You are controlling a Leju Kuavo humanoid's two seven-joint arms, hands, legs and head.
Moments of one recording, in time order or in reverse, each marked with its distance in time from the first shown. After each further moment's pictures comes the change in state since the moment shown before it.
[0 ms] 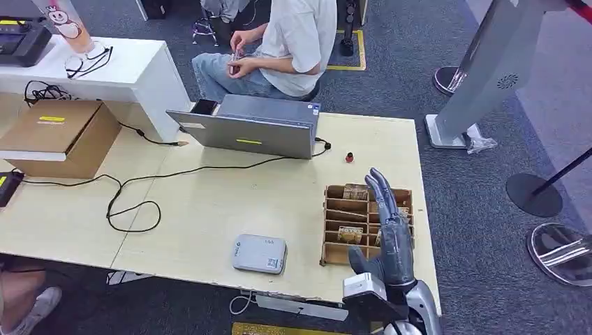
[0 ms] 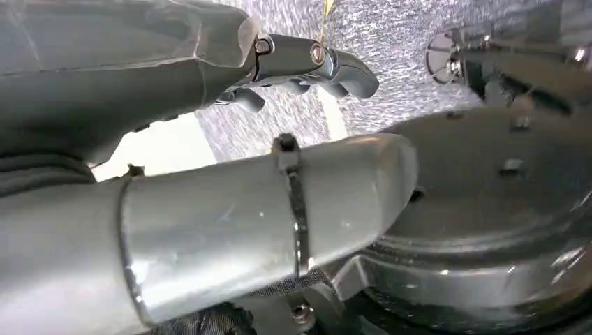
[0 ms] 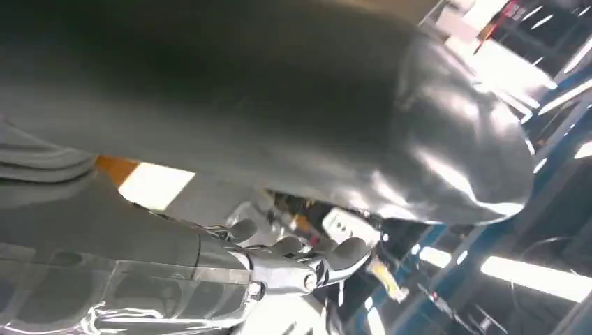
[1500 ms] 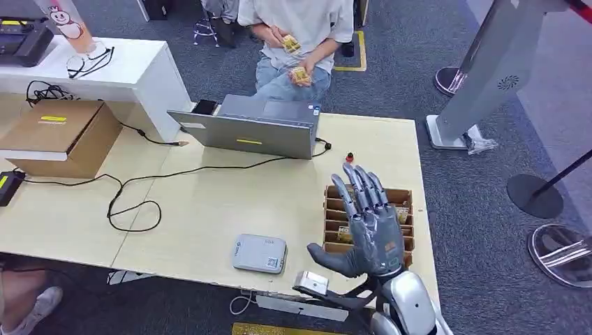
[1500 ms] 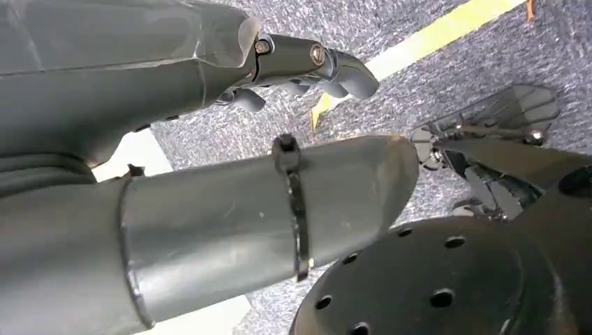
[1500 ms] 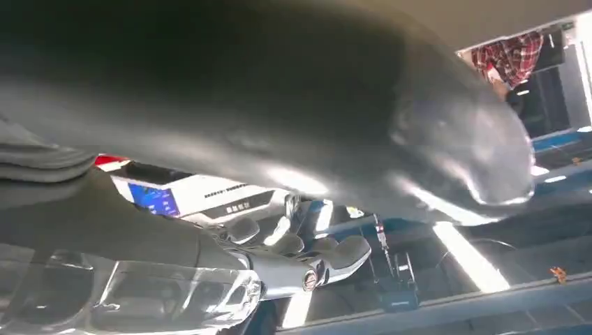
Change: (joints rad) left arm -0.245 0.261 -0.056 0.506 -0.421 0.259 -0.296; right arm -0.109 -0.035 0.062 0.100 0.637 -0.089 0.230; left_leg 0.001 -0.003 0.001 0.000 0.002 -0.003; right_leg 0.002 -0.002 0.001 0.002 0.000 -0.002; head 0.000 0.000
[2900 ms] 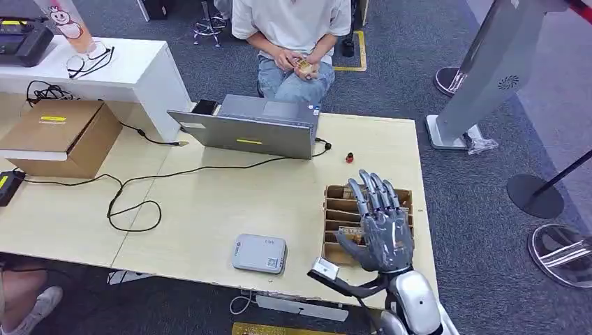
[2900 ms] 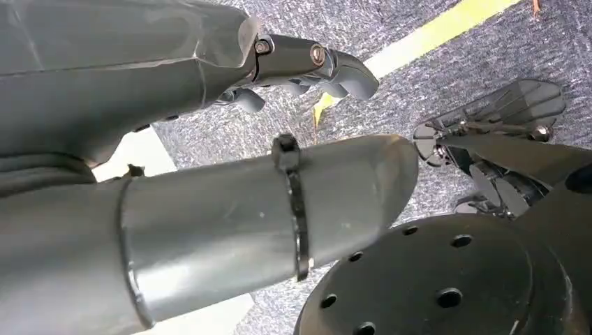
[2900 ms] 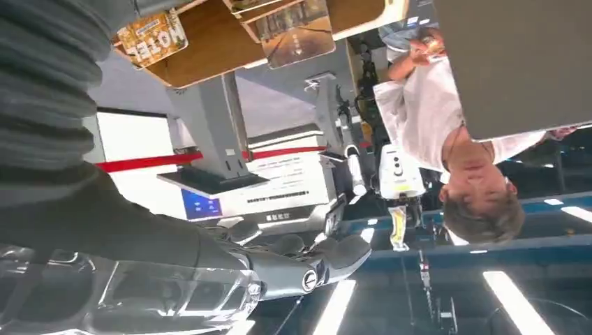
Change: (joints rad) left arm -0.010 0.011 0.024 0.027 -0.028 -0.002 -0.003; right arm 0.009 -0.006 -0.079 0.104 0.057 0.020 0.064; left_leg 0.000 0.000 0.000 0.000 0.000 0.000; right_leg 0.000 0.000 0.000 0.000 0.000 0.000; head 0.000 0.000
